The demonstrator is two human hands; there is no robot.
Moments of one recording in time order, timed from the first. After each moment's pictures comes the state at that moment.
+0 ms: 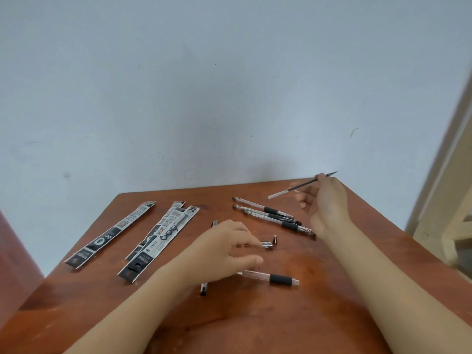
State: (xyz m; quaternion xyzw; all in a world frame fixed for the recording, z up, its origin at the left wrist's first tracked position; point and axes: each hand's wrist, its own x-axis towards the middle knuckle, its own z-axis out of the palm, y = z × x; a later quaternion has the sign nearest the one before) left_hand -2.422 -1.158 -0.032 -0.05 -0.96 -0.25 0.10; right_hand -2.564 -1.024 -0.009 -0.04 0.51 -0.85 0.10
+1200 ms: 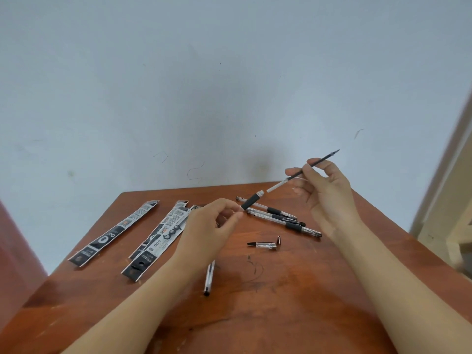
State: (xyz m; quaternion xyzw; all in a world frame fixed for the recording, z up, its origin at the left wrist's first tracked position) left_hand -2.425 -1.161 -0.027 0.07 -0.87 -0.35 0.34; right_hand -2.552 -1.020 0.002 -0.23 0.45 -0.85 0.12
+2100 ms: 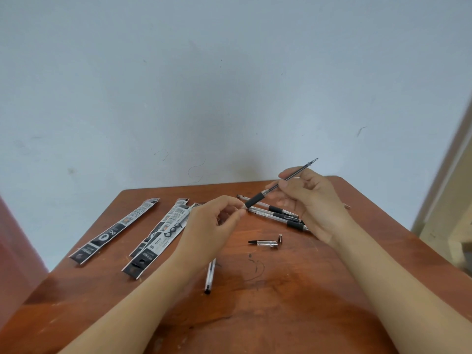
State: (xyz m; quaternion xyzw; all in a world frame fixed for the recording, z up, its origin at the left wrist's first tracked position) left_hand -2.424 -1.159 -0.025 0.05 -0.87 -0.36 0.35; right_hand -2.541 -1.025 -0.004 -0.33 0.51 -0.77 0.19
